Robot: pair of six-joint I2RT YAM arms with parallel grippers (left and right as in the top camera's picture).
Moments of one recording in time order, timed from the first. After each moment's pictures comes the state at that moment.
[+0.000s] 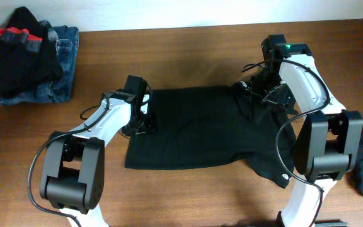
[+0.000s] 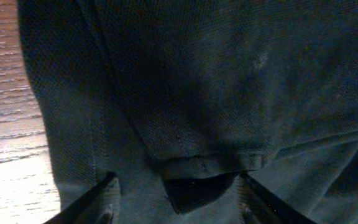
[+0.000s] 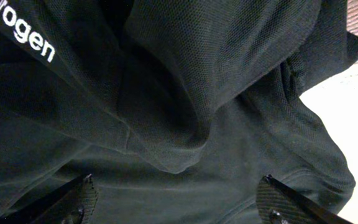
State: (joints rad) left arm -0.27 1.94 1.24 -0.75 0.14 -0.26; right arm 0.02 2.06 1.71 -1.22 0.02 0.52
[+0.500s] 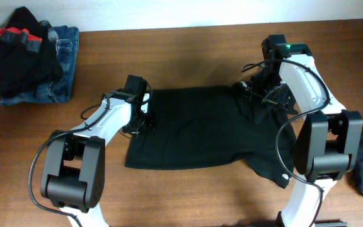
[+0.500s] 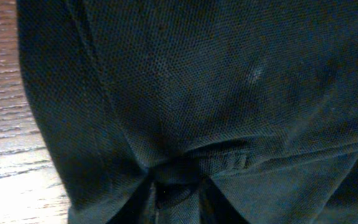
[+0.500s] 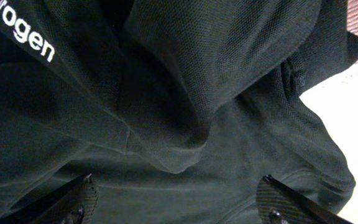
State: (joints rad) left arm -0.27 1.95 1.24 -0.72 0.14 -0.26; right arm 0.02 2.06 1.71 -1.22 0.02 0.51
